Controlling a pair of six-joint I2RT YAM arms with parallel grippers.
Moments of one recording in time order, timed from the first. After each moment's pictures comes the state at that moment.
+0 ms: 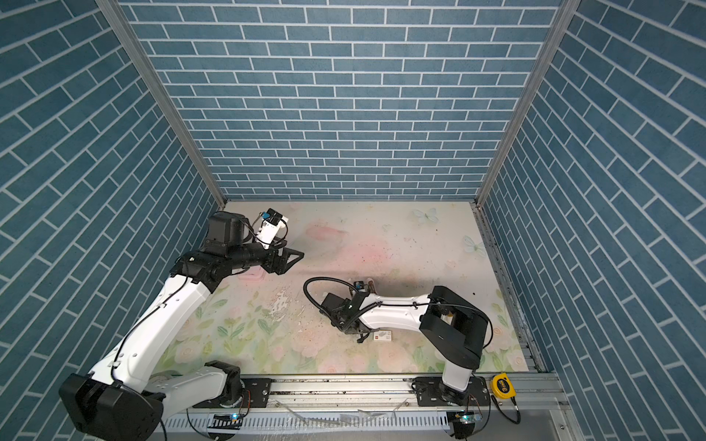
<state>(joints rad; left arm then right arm) -0.27 1.16 1.14 -0.64 0.53 0.13 1.18 1.74 1.02 -0.75 0.35 1.03</state>
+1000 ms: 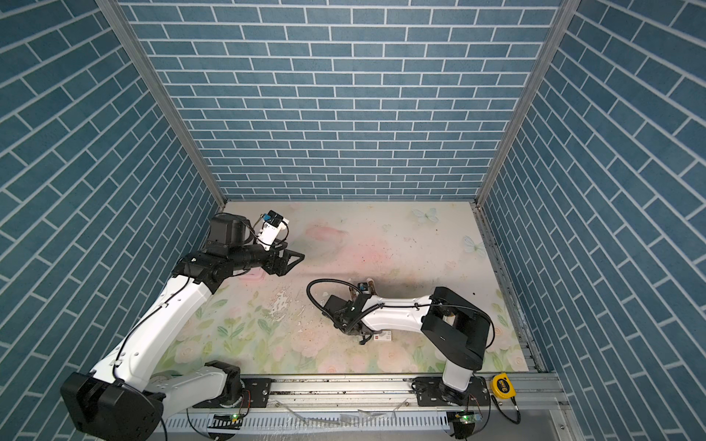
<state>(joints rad) -0.27 1.16 1.12 -0.63 0.53 0.12 1.18 1.72 0.98 -0.73 0.36 1.07</state>
